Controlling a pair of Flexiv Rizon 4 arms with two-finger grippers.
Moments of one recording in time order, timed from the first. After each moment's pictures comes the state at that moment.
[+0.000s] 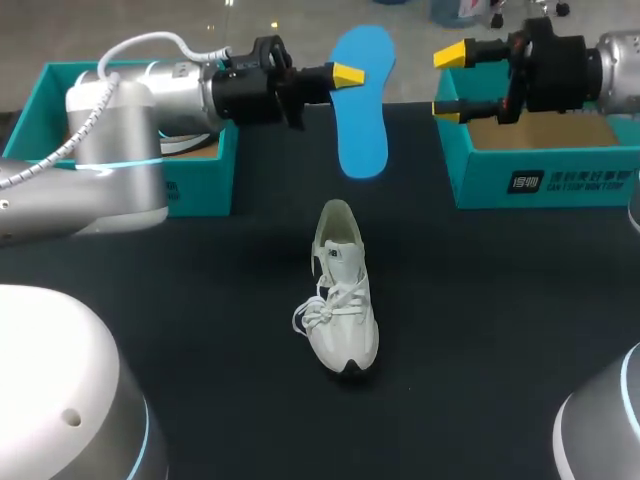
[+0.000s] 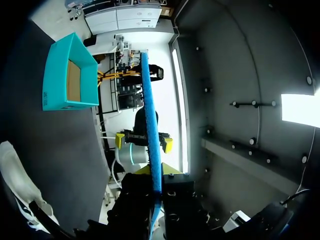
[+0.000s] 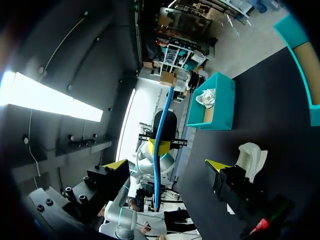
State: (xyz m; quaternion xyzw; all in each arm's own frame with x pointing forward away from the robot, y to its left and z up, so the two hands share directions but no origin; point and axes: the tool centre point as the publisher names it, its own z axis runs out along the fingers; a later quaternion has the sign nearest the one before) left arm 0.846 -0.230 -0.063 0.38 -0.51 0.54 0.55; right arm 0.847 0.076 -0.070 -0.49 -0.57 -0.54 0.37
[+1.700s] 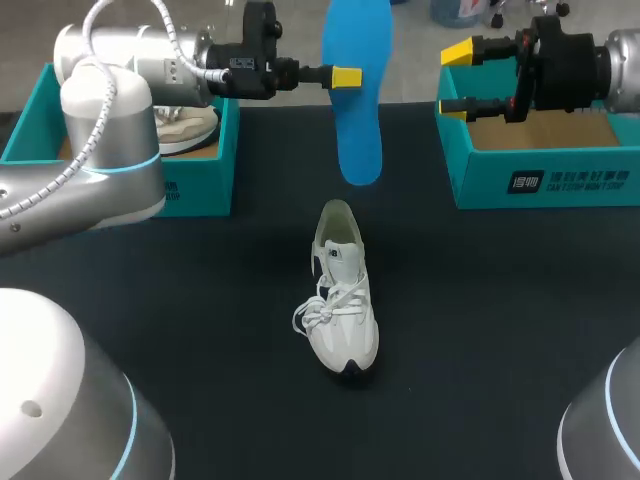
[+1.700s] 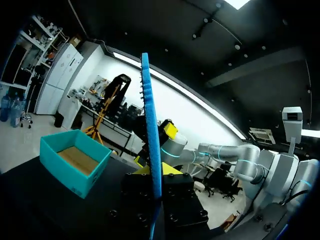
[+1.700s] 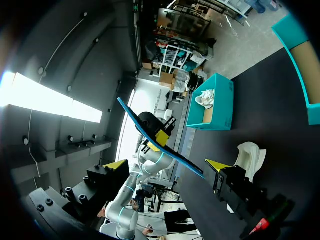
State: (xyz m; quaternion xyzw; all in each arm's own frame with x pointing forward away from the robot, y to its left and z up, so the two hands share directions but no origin) left arm 0.860 -0.229 -0.070 0.11 -0.68 0.69 0.22; right arm 0.845 0.070 -0.067 -0.49 -0.57 -0.54 0.37
